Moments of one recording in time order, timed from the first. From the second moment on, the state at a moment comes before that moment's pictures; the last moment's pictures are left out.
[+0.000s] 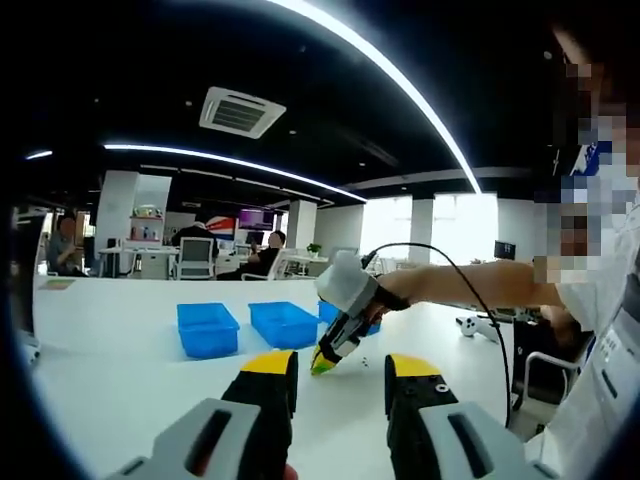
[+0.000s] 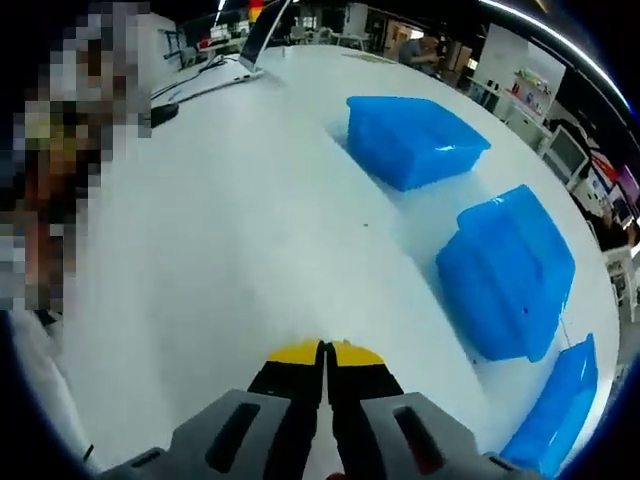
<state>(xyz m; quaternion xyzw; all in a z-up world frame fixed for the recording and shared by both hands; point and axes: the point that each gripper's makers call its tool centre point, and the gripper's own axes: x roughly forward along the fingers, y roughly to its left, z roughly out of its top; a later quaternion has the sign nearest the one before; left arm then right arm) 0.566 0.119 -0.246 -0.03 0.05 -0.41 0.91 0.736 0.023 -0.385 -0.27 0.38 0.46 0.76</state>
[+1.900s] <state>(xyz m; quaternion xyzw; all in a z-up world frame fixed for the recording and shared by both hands) 0.566 0.108 -0.249 -0.03 0.05 -0.41 0.91 0.630 -0.157 -0.240 -0.03 0.06 0.33 0.94</state>
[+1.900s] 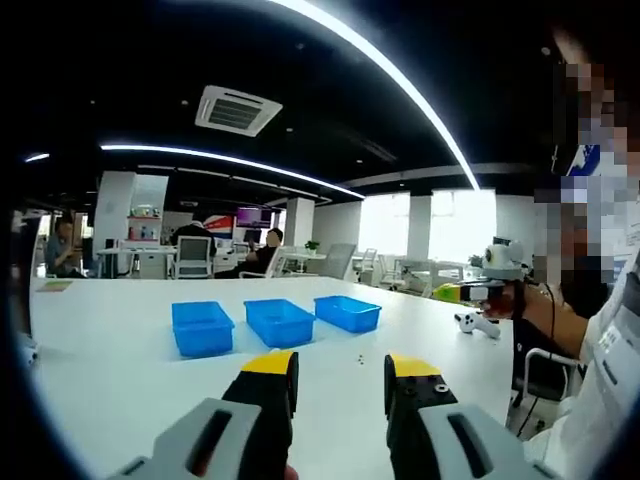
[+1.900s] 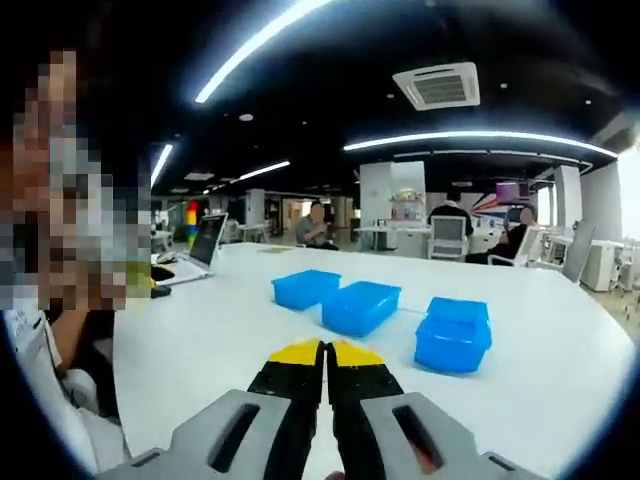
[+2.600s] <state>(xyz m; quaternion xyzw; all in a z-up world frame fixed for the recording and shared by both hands) 0.567 0.112 -0.248 -0.03 0.05 -0.41 0.91 0.818 -0.203 -0.267 0.02 0.15 0.22 0.96</state>
